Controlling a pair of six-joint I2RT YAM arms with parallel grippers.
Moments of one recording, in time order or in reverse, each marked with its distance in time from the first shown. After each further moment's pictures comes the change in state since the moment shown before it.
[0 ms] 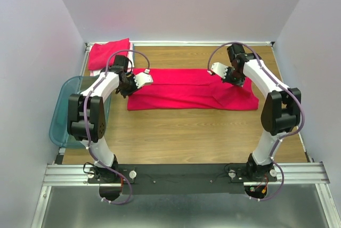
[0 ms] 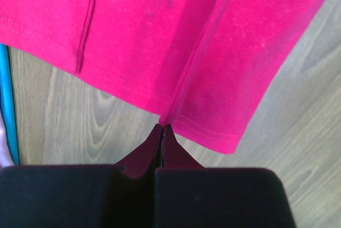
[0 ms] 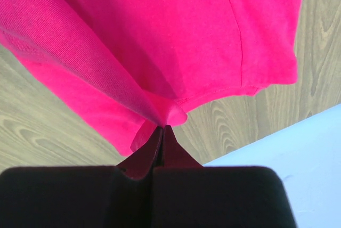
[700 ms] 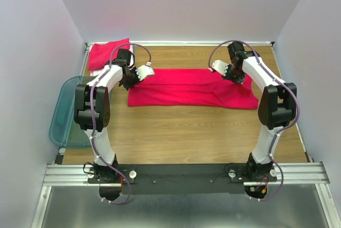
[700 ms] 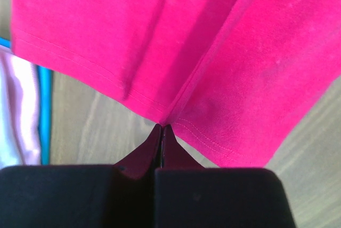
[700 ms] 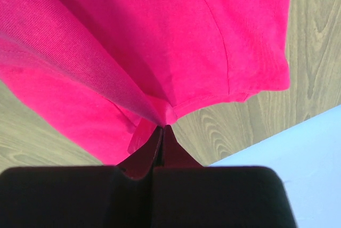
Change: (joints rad) left arm 0.000 0.164 0.164 0.037 -0.027 -0.028; right arm -0.031 0.095 0.070 0.026 0.011 0.000
